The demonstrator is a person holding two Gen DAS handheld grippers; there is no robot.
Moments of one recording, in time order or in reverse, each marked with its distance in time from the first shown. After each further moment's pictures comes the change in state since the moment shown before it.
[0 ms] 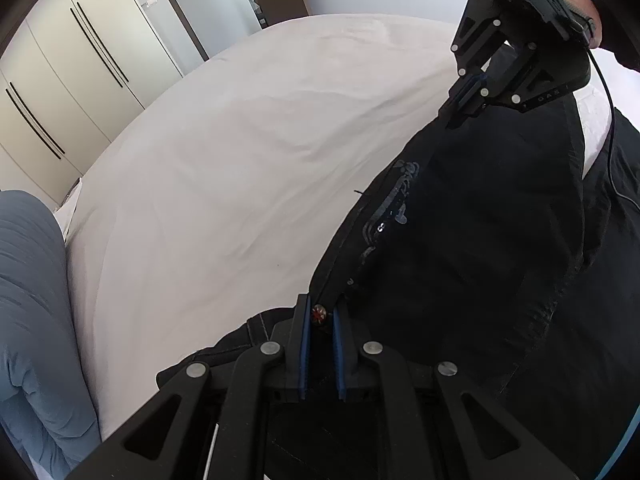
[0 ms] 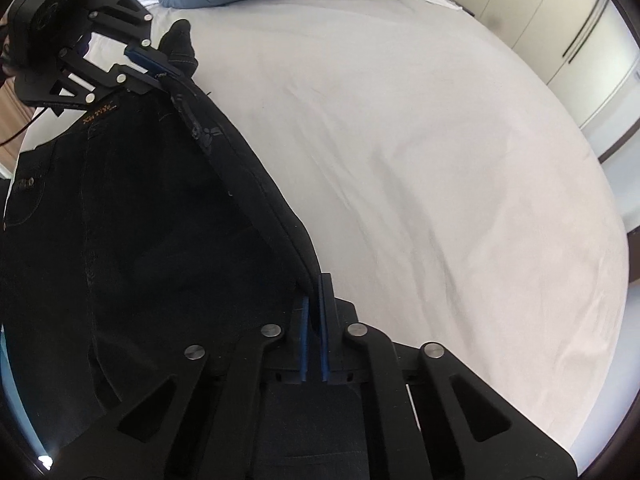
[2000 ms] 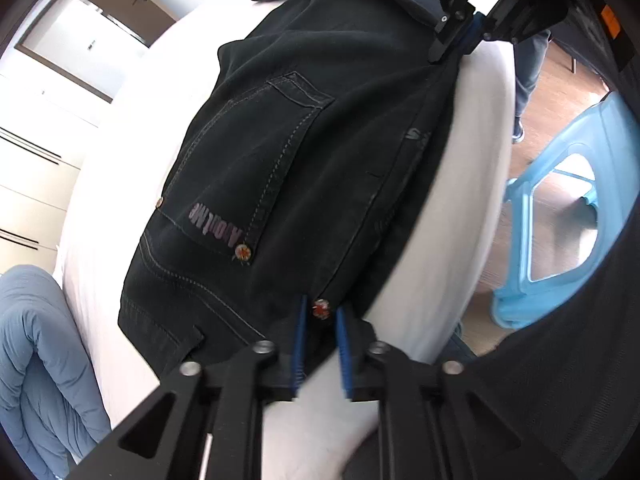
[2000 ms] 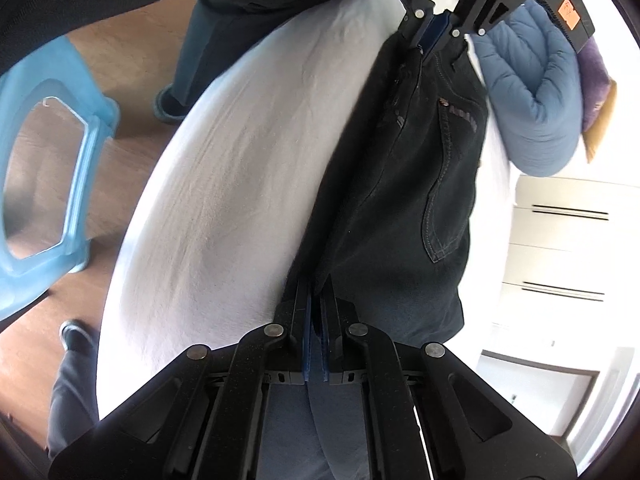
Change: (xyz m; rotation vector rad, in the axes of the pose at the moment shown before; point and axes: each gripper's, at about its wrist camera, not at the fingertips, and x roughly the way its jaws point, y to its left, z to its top) left arm -0.098 -0.180 -0.167 0.431 0.140 -0.042; right arm -0.023 0.412 -0.160 -0.877 0.064 -0.410
